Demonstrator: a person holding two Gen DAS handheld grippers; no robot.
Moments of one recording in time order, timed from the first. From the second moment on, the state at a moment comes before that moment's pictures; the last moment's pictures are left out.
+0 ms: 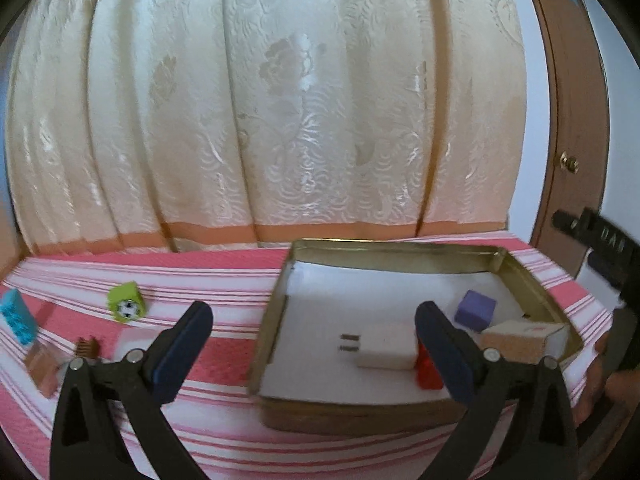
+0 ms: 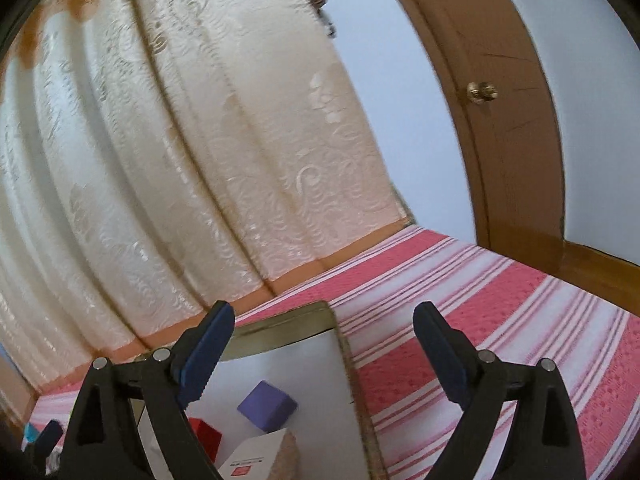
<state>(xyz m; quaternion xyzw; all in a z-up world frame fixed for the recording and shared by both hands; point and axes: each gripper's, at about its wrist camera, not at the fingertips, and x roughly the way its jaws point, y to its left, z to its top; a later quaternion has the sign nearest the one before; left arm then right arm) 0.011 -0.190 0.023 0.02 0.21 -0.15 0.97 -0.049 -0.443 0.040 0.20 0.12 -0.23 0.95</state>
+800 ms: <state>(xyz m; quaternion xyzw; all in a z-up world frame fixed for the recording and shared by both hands) 0.008 -0.158 0.016 -0.01 0.23 -0.13 0.96 -0.062 -0.393 0.035 0.12 0.09 -0.27 0.95</state>
